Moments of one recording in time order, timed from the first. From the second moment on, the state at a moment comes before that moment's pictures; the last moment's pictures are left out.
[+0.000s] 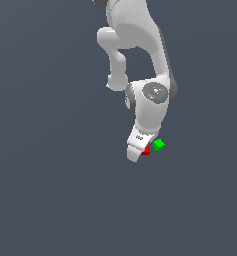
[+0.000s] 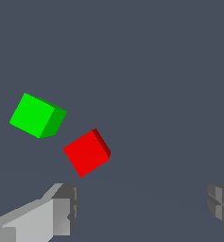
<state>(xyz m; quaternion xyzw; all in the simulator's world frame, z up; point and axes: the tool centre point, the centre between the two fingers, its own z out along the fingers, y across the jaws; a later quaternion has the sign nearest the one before) 0.016 0.104 0.113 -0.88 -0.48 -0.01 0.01</state>
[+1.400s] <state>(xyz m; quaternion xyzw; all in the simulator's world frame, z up) -0.020 0.139 0.069 -0.71 -0.70 0.00 0.00</state>
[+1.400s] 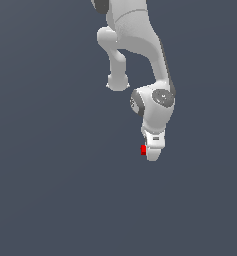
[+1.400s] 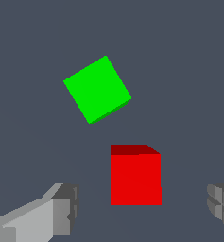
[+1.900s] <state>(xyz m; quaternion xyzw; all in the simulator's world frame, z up) -0.022 0.139 0.030 -0.71 -0.70 0.00 0.00</state>
